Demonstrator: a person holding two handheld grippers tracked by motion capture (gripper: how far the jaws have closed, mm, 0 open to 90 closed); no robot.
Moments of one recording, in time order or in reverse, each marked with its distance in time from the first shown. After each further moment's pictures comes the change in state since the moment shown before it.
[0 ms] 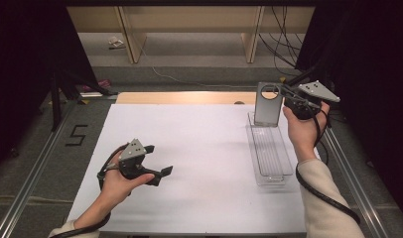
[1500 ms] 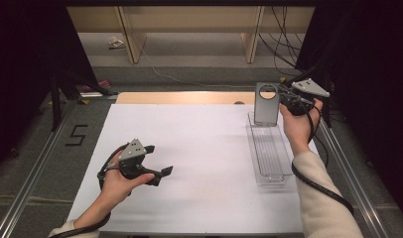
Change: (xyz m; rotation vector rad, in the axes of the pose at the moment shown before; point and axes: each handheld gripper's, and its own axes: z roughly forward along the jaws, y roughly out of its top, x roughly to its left) left arm 0.001 0.000 0.001 0.000 -0.006 -0.002; right arm -0.005 -0.010 0.029 0.058 -0.028 -0.013
